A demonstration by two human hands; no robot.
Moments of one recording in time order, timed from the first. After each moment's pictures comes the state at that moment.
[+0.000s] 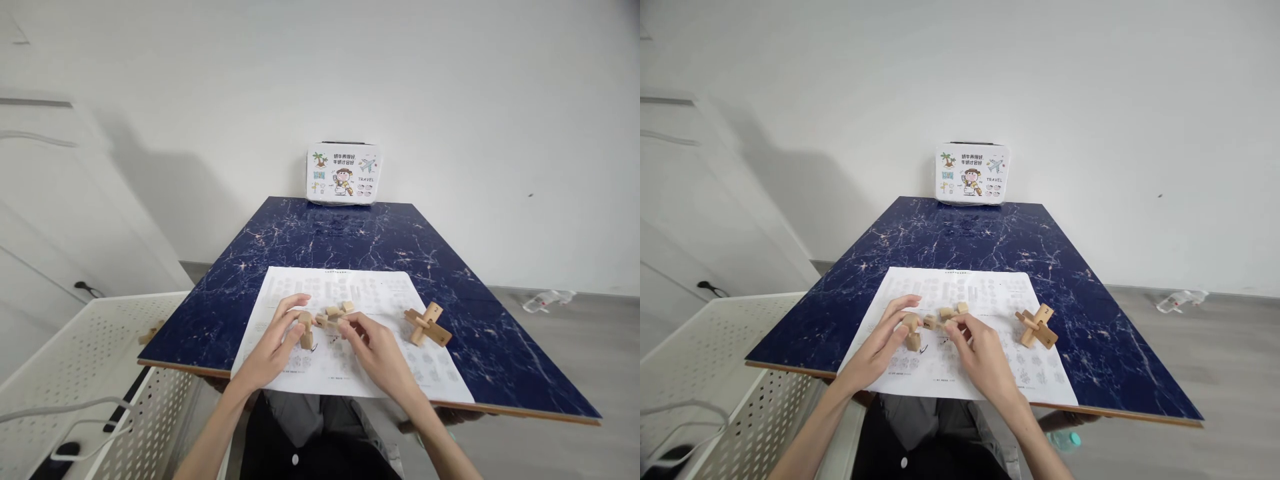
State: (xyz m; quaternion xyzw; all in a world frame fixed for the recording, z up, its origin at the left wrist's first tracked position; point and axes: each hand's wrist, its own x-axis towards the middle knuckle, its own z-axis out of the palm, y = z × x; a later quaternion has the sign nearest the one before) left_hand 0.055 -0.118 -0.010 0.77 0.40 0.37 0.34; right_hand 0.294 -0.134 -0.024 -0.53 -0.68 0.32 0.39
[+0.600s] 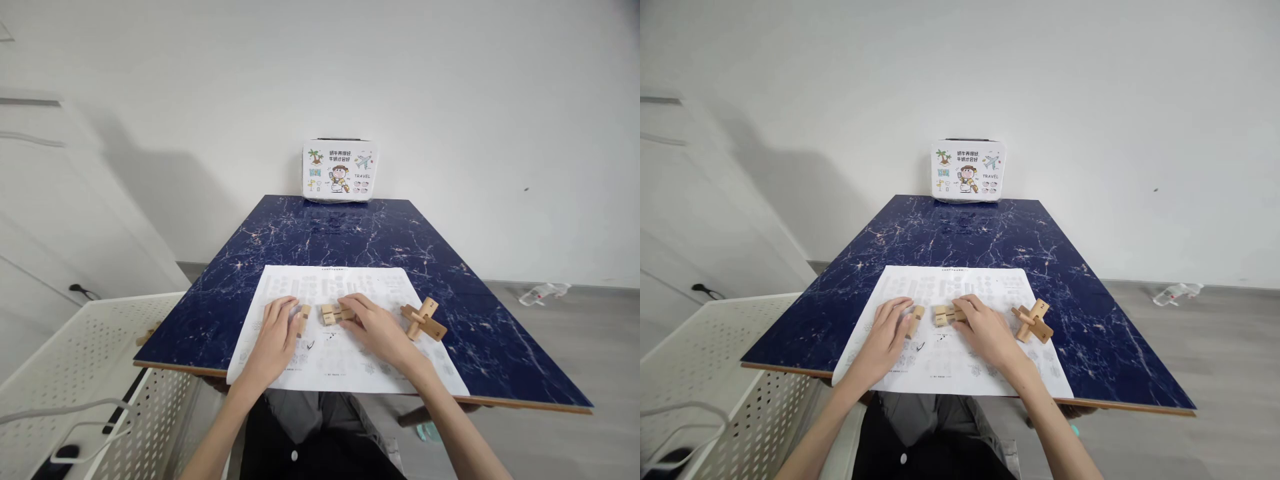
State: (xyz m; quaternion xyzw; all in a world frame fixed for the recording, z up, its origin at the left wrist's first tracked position) left_hand 0.063 -0.104 -0.045 0.78 0.51 0.33 0.13; right_hand 0.324 -0.097 -0.038 -0.51 -0.81 0.17 0.23
